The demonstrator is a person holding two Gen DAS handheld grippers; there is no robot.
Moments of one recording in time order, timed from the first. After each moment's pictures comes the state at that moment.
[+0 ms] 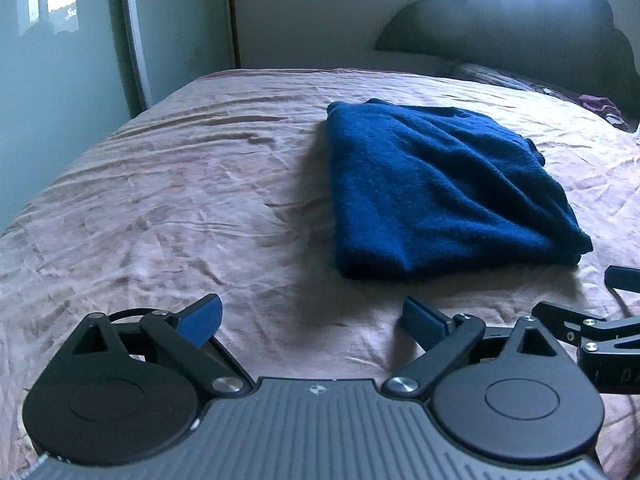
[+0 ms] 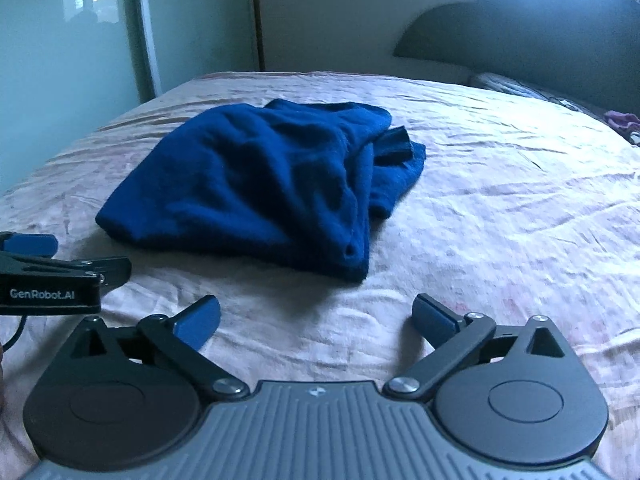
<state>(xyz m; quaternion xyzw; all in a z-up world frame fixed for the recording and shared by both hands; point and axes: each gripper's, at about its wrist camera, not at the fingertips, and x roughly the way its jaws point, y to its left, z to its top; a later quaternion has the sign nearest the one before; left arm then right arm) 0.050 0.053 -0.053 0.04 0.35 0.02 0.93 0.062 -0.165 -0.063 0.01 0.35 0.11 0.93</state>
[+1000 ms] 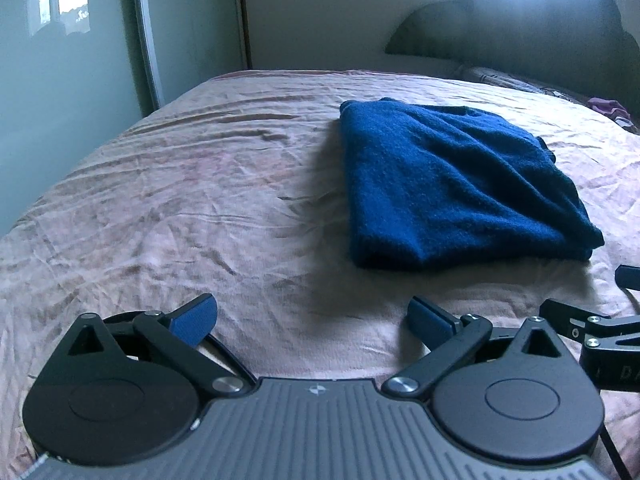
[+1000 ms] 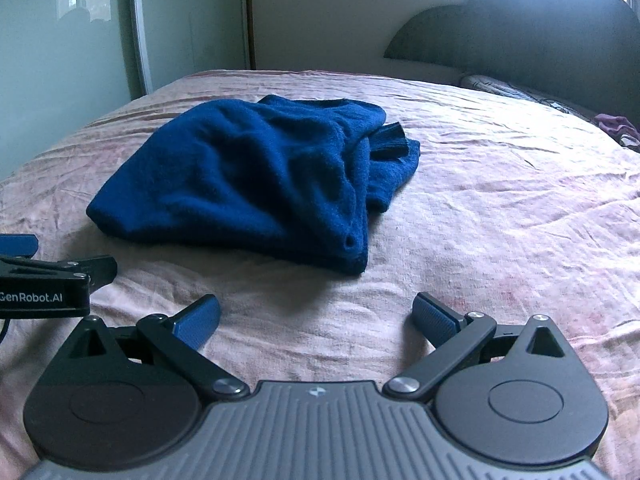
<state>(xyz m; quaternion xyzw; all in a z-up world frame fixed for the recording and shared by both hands) 0.045 0.054 -0.057 0.04 0.35 0.04 0.94 0.062 -0.160 -0.067 0.00 0.34 0.10 0.93</state>
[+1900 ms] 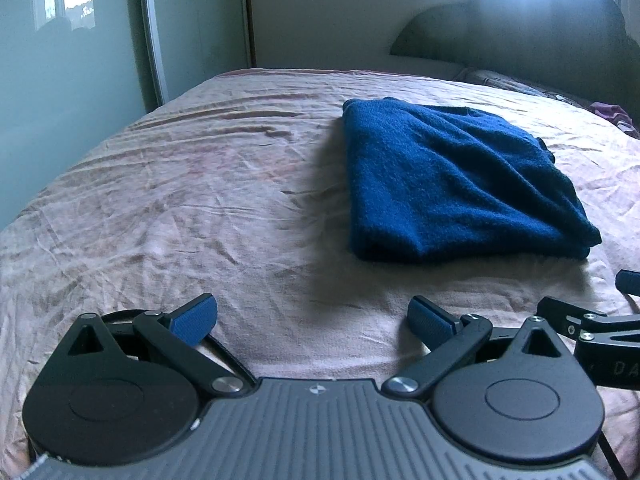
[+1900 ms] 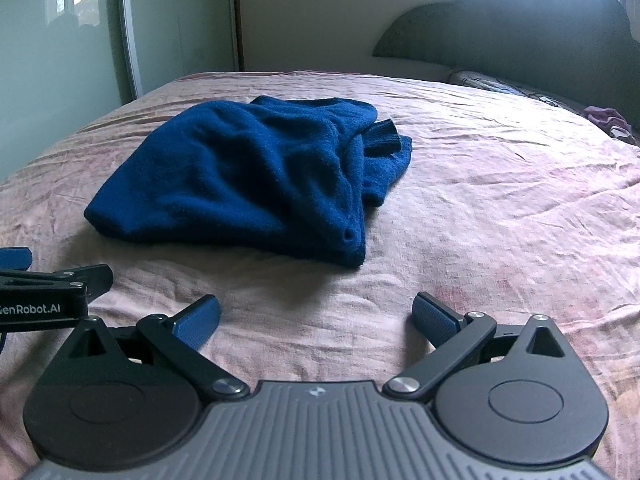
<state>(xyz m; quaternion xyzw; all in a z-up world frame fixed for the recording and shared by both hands) 0.039 0.055 -0.057 0.03 0.35 0.04 0.94 0.060 -0.158 -0.069 0.01 0.34 0.08 0.94</state>
